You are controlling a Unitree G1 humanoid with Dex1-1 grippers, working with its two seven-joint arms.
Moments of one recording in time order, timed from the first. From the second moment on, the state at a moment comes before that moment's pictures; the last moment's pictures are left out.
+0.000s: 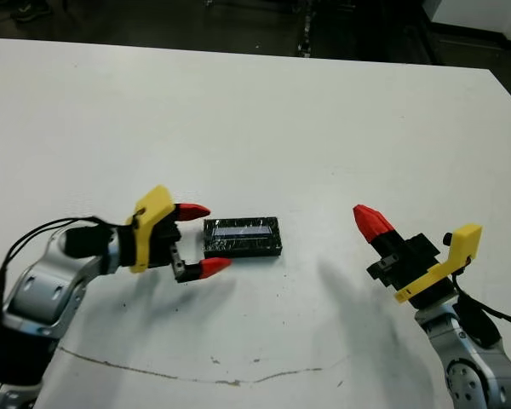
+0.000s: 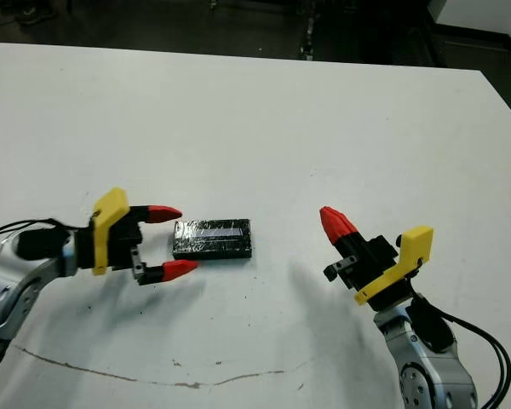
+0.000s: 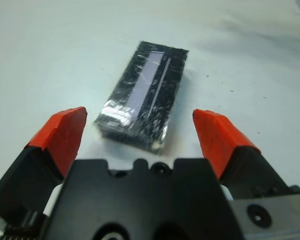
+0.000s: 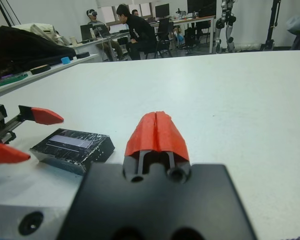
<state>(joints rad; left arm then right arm) -0.19 0.61 -0.03 -0.17 -0.31 0.47 -0.93 0.13 -0.28 -0.08 -0.33 0.52 0.21 0.48</state>
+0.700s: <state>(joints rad) -0.07 0.47 0.24 -0.36 -0.50 0.48 -0.57 0.13 -0.28 -0.08 -0.33 0.52 0.21 0.48</state>
